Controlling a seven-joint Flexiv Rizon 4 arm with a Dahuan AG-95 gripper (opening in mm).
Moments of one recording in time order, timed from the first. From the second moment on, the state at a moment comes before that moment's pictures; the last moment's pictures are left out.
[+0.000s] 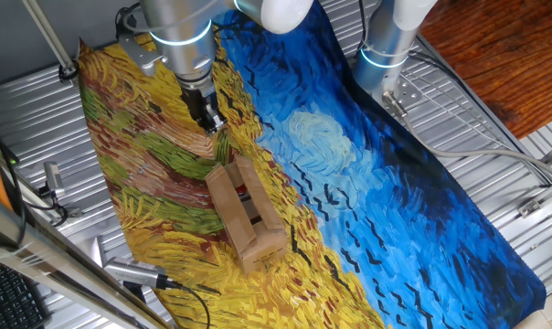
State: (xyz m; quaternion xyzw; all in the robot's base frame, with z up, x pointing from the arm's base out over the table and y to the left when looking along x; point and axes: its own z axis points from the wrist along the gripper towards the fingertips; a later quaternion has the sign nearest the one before) arm 0.512 0.035 0.180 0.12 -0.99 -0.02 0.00
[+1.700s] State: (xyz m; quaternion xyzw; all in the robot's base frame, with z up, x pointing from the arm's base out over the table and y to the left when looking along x) arm 0.512 0.034 0.179 0.27 -0.96 -0.06 0.01
